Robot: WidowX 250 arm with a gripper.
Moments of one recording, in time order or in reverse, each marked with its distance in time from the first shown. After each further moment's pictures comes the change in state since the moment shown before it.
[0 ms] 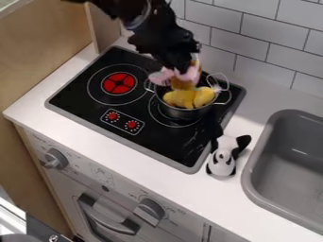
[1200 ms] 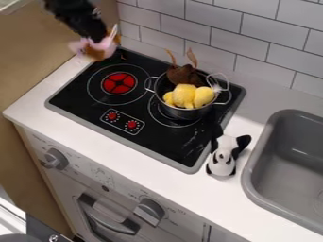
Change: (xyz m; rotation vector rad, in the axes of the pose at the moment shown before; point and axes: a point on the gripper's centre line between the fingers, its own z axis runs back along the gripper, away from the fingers) arm 0.017 0.088 0.075 -0.078 0.097 -0.081
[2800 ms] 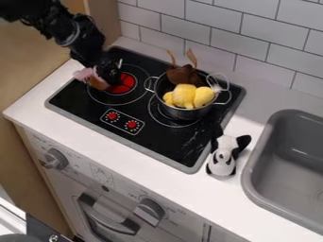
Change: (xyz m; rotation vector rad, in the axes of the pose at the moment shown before) arm -0.028 0.073 -0.076 0.322 -0.016 -0.257
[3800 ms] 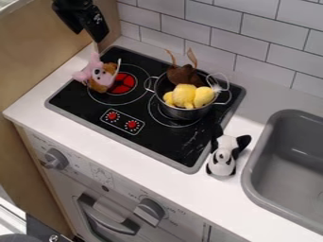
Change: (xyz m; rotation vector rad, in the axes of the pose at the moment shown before) arm 0.041 0.014 0.067 -0.102 0.096 0.072
